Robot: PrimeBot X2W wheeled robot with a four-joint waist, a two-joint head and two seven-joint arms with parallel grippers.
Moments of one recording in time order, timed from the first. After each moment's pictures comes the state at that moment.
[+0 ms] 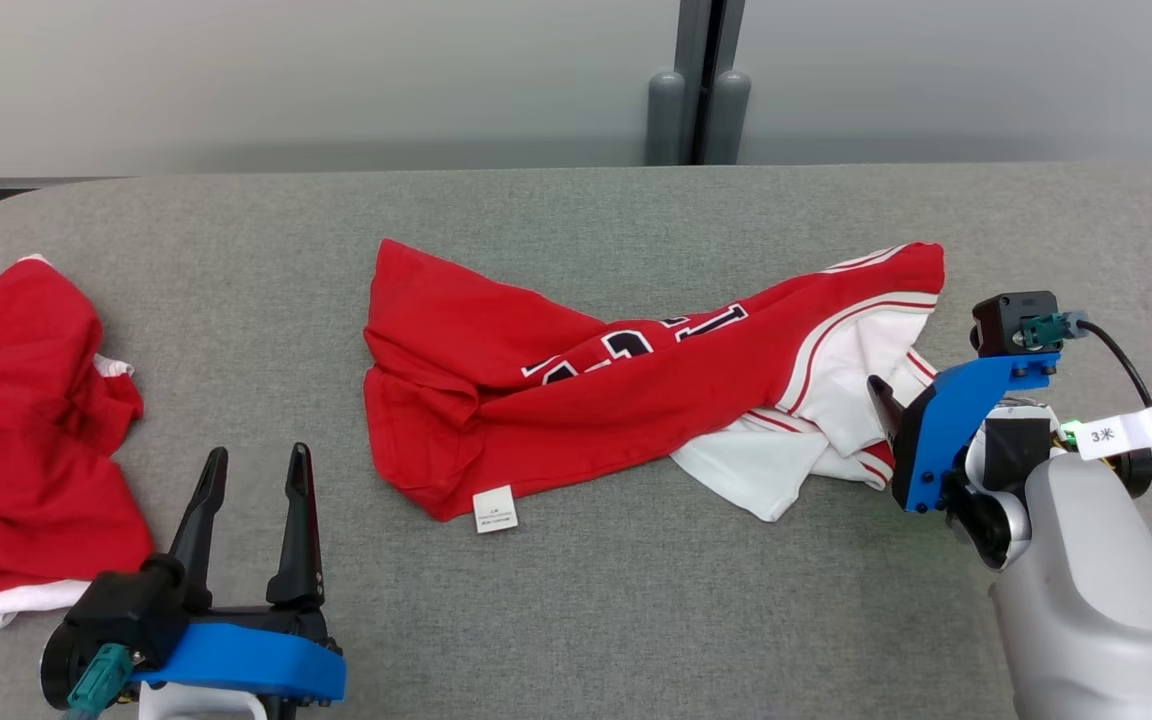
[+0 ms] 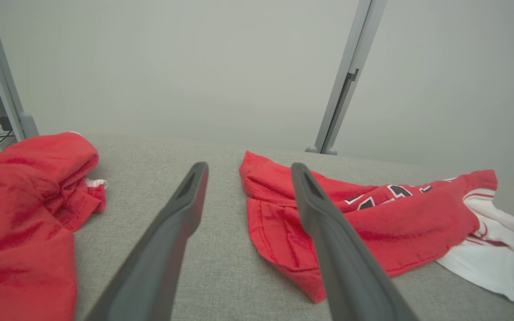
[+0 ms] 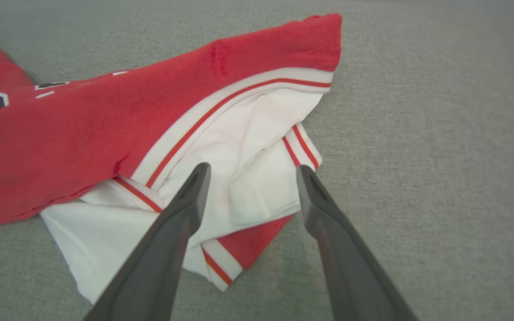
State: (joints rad) left arm -0.04 0.29 -0.28 0.07 -0.48 0.10 -0.23; right arm -0.57 -0.05 -0.12 0.63 0.04 0.13 0.41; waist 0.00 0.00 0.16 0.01
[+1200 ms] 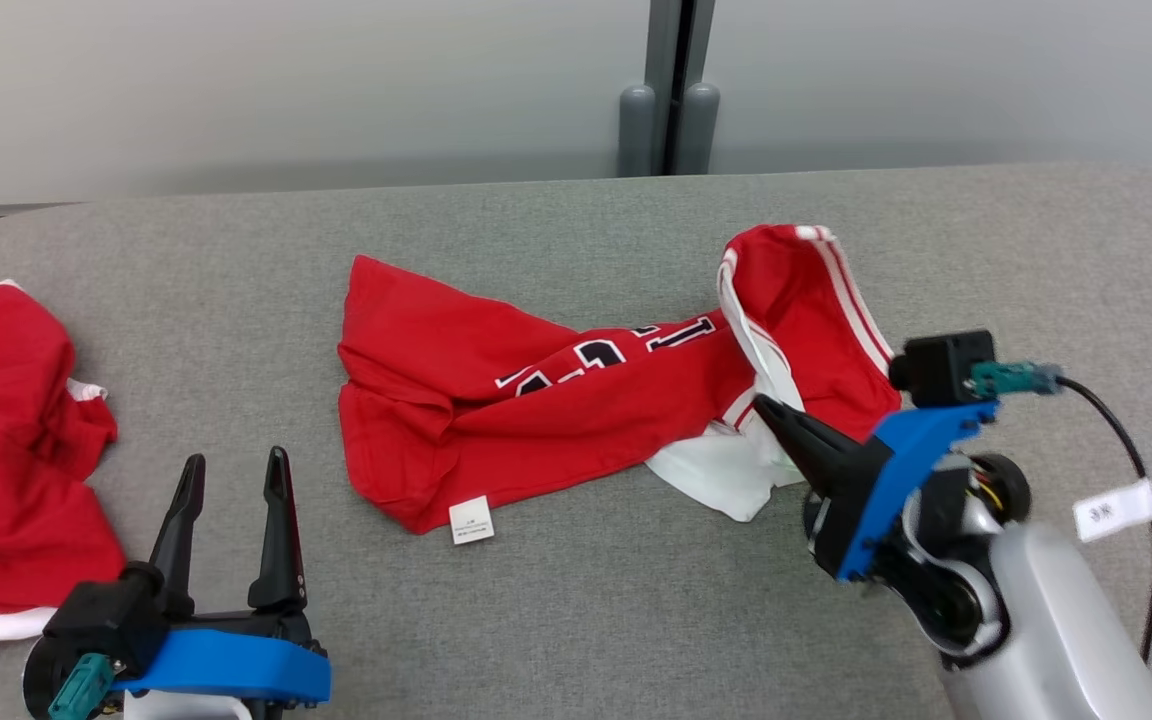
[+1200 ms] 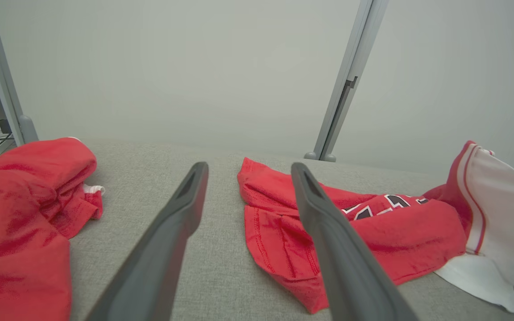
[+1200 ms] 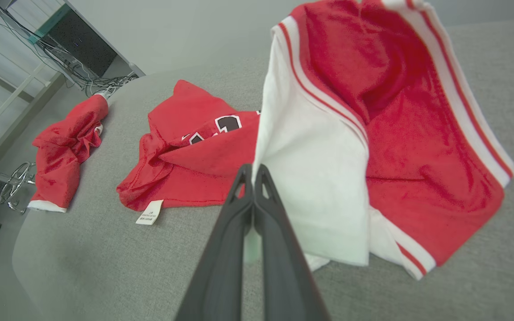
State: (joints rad) left arm -0.03 0.30 -0.26 0.07 -0.50 0.12 -0.24; right arm -0.42 -0.05 0.17 0.30 0.51 0.13 0.47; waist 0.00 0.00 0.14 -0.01
